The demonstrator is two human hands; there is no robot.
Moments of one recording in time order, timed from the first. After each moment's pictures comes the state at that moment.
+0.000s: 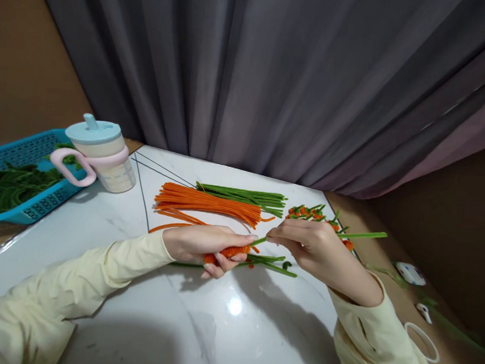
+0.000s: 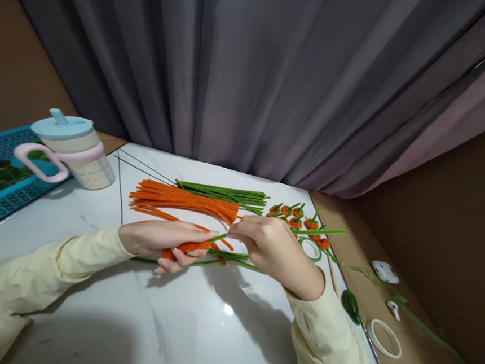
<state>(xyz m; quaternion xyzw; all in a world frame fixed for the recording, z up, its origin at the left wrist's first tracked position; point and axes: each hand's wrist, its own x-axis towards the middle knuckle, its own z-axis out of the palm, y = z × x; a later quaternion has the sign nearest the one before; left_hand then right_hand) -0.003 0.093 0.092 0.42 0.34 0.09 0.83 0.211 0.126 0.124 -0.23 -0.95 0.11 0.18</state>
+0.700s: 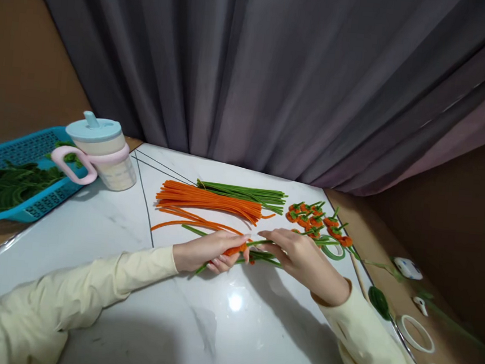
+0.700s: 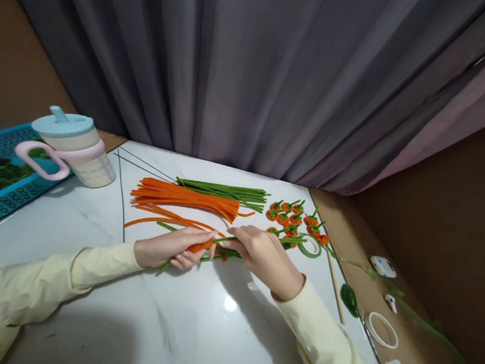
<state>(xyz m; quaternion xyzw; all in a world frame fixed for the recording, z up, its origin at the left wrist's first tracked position) 0.009 0.082 0.045 0.40 0.36 0.24 0.81 0.215 0.121 0.075 -0.32 -0.93 0.11 0.15</state>
